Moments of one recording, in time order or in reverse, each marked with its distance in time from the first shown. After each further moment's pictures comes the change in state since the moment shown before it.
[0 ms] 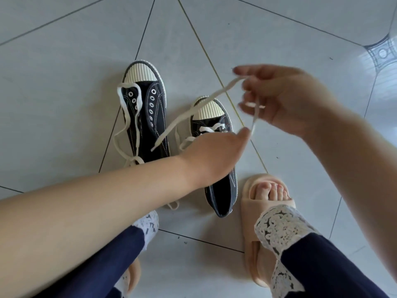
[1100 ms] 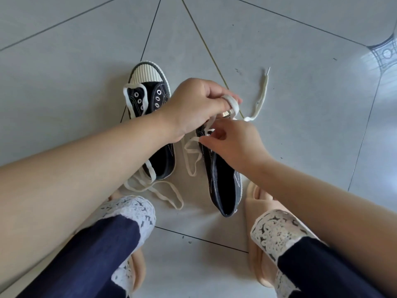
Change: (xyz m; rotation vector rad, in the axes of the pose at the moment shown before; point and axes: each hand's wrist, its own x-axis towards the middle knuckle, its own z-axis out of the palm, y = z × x) left_hand 0.006 -0.048 -0.040 -1.155 0.214 -0.332; right_hand -0.005 0.075 0.059 -0.919 0.189 -0.166
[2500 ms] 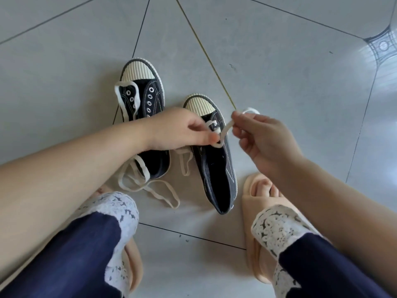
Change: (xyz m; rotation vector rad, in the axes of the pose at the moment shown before) left_hand -0.013 -0.017 -0.016 0.578 -0.366 -0.160; right_hand -0.008 0.023 -0.029 1.130 0.108 0.480
